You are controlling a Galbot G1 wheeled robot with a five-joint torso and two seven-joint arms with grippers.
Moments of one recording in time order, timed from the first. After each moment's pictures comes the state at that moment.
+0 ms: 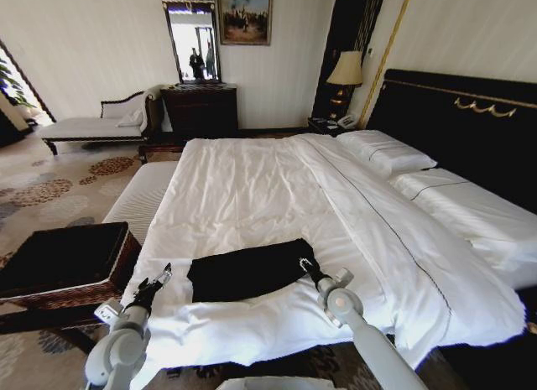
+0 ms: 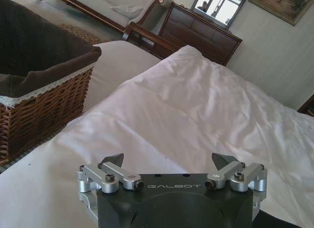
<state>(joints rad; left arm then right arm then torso) 1.58 -1.43 -0.84 -2.09 -0.80 0.38 -0.19 -1.19 1.13 0.24 1.71 1.32 -0.14 0.42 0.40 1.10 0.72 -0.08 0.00</state>
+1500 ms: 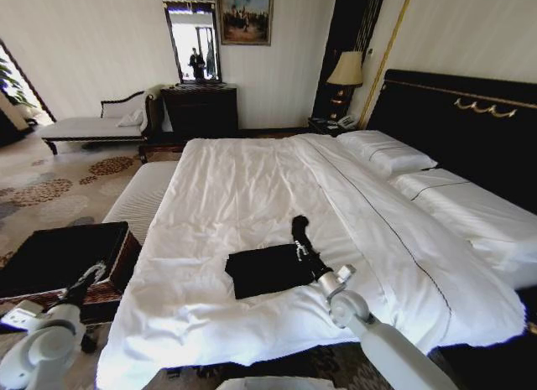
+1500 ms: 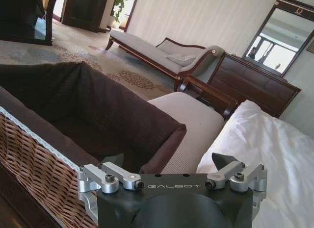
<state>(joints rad) 1.51 -1.27 -1.20 -1.95 -1.00 0.41 -0.21 -1.12 0.95 -0.01 1.77 0.99 0.20 -0.05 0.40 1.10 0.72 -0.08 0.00</state>
